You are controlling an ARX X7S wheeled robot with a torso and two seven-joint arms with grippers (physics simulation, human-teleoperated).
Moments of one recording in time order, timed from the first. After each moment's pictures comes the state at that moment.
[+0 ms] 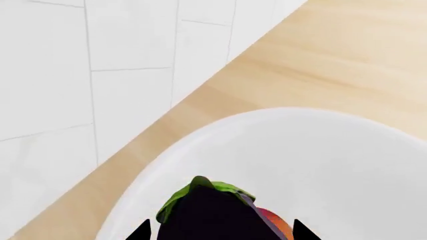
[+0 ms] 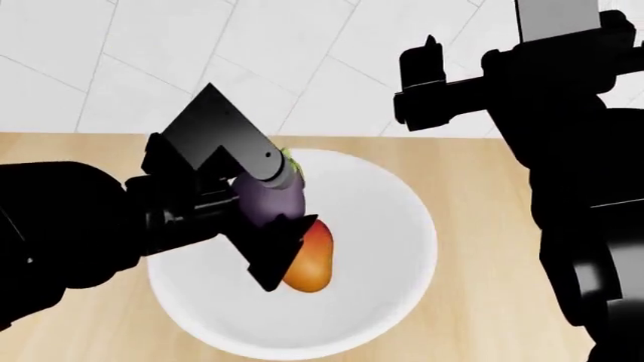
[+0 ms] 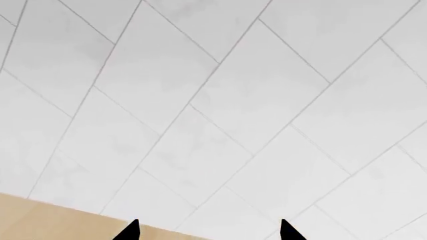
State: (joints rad) left arm -1.28 -0.33 0.92 -0.16 -0.89 -0.92 0.04; right arm 1.15 0.36 -0.16 -0.07 0.37 1.19 -0.04
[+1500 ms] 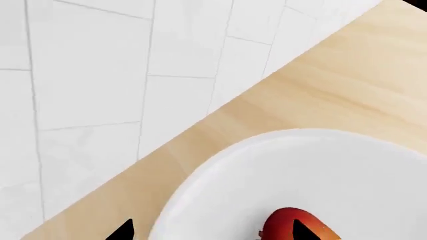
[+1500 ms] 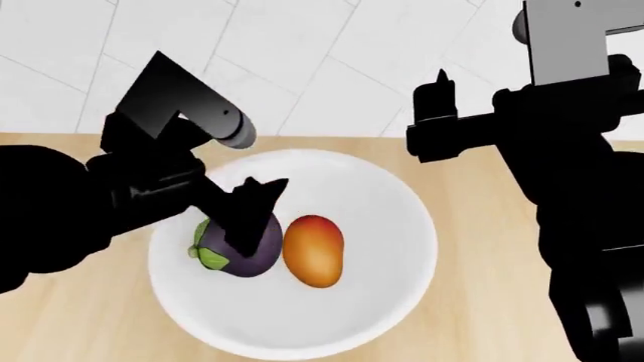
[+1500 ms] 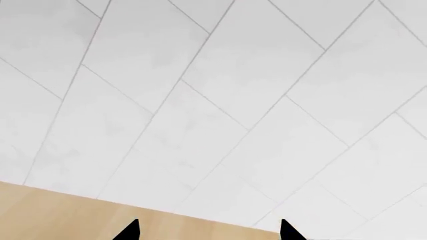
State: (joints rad) left arm -1.29 -0.38 0.84 -0.15 -0.96 -0.94 -0.06; right arm 1.04 0.38 -0.12 -0.10 0.40 1.14 -0.02
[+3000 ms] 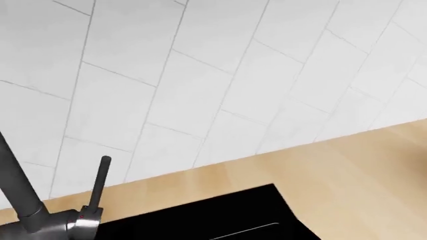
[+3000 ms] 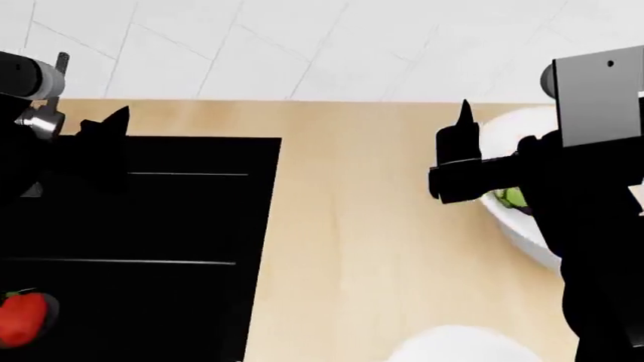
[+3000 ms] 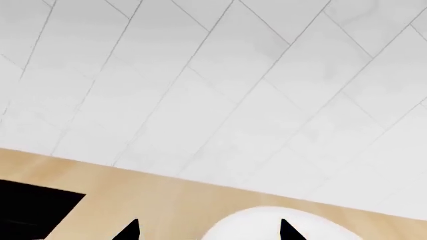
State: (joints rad) left arm -1.07 -0.65 0.55 0.08 -1.05 -0.80 -0.37; right arm 0.86 0.45 -0.06 -0.27 0.43 1.09 0.00
